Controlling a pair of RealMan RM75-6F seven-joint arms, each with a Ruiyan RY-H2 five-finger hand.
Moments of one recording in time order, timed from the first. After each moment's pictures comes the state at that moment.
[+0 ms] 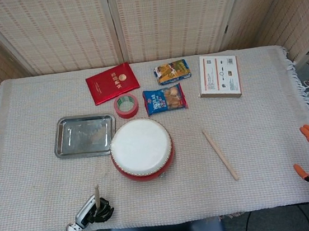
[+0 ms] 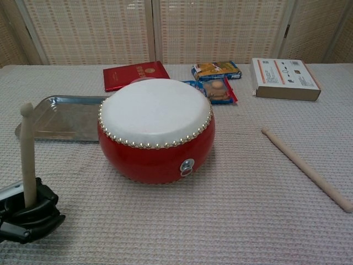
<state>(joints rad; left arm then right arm) -0.37 -1.66 0.24 -1.13 1.74 1.28 -1.31 -0.04 -1.07 0.04 -1.64 -1.61 1.64 0.00</state>
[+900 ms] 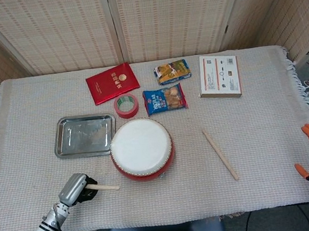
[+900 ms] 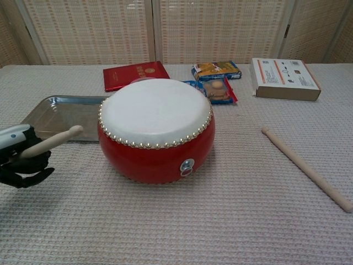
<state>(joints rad) -0.46 -1.46 0.08 -1.31 1.64 1.23 -0.53 -0.03 -1.07 0.04 -1.60 -1.63 1.66 0.06</state>
